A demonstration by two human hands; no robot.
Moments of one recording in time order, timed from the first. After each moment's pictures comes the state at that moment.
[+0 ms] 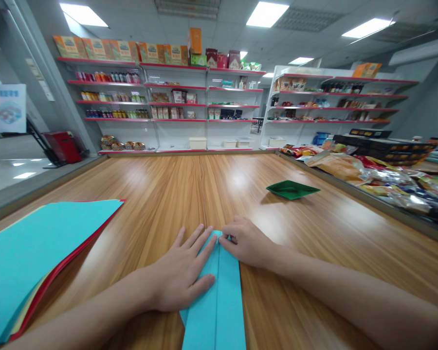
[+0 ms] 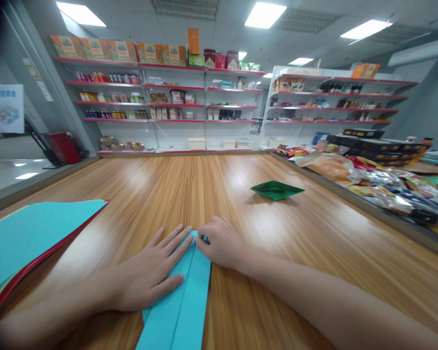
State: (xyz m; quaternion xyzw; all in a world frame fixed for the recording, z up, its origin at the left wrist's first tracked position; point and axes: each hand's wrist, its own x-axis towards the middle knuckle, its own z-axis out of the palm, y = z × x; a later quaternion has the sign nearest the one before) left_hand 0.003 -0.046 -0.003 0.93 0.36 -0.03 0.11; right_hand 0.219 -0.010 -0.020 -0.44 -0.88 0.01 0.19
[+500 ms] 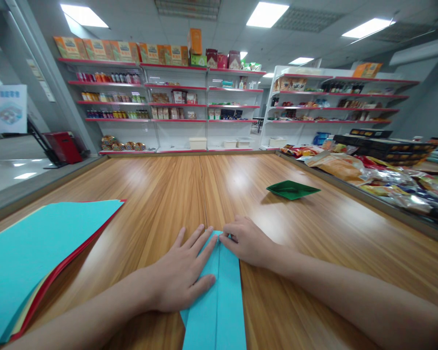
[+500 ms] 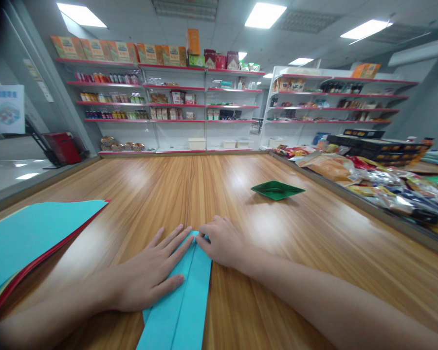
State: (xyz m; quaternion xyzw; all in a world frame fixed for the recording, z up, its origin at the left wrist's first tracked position) left_hand 0.002 -0.047 -0.003 0.93 0.36 -0.02 0.11; right_hand 0.220 -0.007 -0.022 -0.44 -0.88 0.00 0.17
